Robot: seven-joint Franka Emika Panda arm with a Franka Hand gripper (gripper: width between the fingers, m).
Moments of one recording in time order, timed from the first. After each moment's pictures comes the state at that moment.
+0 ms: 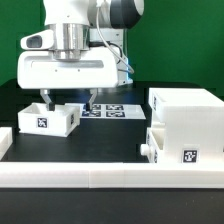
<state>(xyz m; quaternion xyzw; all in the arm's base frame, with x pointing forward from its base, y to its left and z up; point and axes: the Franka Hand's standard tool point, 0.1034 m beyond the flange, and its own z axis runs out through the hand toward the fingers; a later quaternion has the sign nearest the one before) 0.439 -0.097 0.043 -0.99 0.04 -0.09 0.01</state>
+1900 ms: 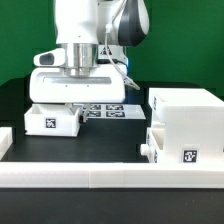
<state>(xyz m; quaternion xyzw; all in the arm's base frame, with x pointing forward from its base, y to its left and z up) 0.417 -0.074 0.009 -1.00 0.03 -0.09 0.00</state>
